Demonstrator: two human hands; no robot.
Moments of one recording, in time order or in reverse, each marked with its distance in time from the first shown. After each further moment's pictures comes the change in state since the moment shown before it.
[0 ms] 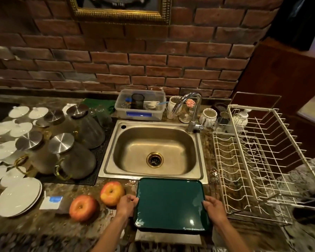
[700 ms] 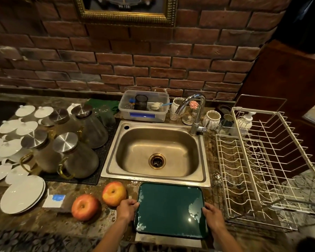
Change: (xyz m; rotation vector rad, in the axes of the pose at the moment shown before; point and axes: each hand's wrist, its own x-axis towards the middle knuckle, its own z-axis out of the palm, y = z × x) left_hand 0.009 -0.021 -0.003 0.121 0.056 0.004; right_hand 0.020 0.030 0.013 -0.064 0.044 0.015
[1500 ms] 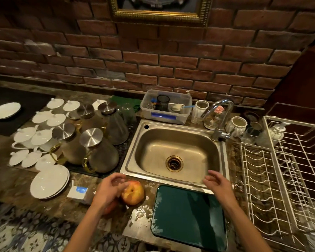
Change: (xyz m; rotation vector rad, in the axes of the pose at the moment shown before) left_hand -0.009 0.025 -0.180 -0.246 0.093 0.236; right_hand -0.041 -0.157 0.066 -0.041 -0.257 -0.396
